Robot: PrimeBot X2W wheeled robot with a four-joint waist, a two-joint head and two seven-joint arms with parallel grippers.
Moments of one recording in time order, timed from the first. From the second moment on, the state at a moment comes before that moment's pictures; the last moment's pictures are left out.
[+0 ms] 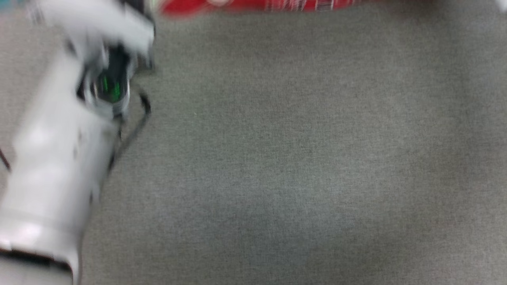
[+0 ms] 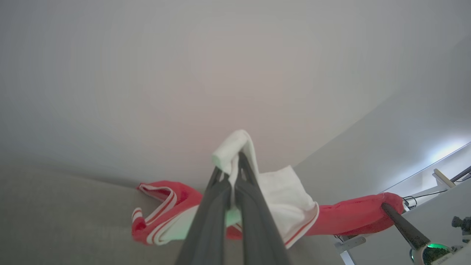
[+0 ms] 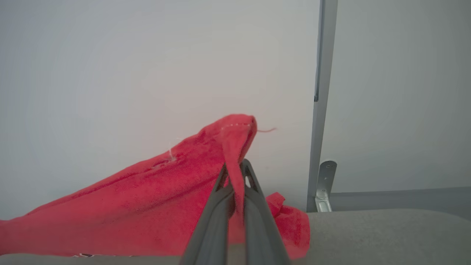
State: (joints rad) left arm -1.17 0.34 -0.50 0.71 -1.29 -0.13 -0.10; right arm -1.37 -0.44 0.56 0.97 0.94 0.13 -0.04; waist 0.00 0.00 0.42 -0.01
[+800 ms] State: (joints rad) left arm -0.05 0.54 -0.47 -0.20 -1.42 0.08 -0.23; right arm -0.43 -0.79 0.50 0.29 1.16 0.13 -0.03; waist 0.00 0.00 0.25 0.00
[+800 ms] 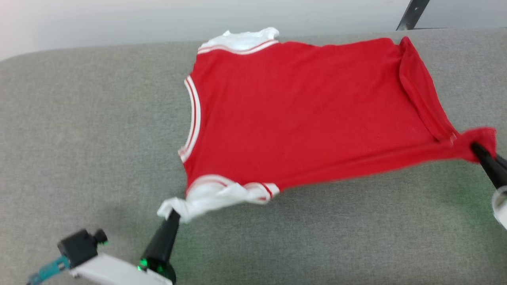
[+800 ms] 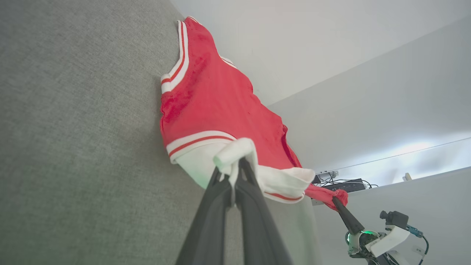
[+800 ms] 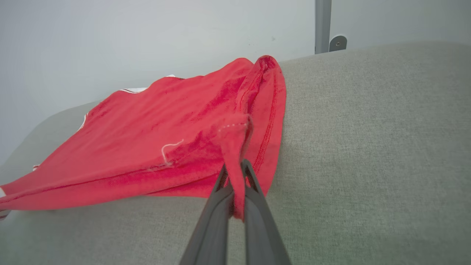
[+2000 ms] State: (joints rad) left arm -0.42 0.34 -0.47 0.11 -1.18 0.15 -0.26; right arm -0.36 -0.43 -0.03 0.17 0.75 0.13 0.32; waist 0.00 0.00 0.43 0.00
